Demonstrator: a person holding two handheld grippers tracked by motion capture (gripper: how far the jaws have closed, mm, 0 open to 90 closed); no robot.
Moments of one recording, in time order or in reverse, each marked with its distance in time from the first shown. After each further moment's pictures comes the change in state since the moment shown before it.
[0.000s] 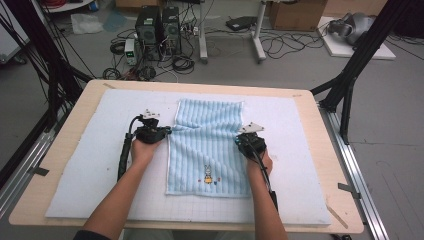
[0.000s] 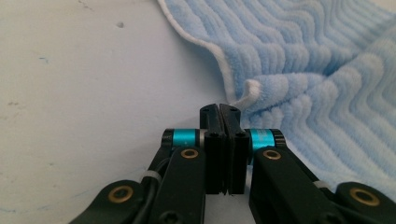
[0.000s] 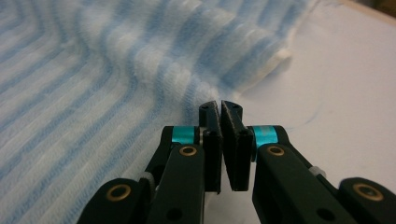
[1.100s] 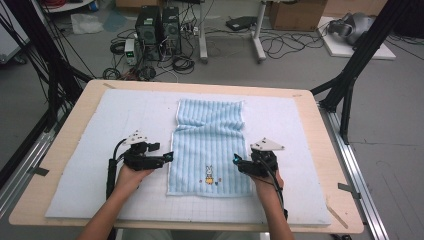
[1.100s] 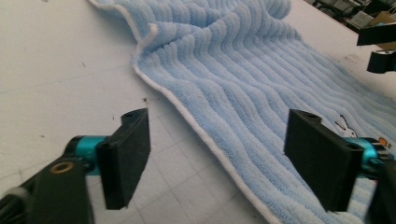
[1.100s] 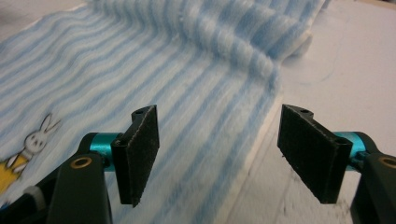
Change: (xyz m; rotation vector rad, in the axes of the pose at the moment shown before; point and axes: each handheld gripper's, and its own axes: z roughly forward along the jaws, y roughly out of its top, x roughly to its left) left arm -0.026 -0.049 -0.072 -0.102 -0.227 -0.037; right arm 0.006 -0.035 -0.069 -0.092 0.159 0.086
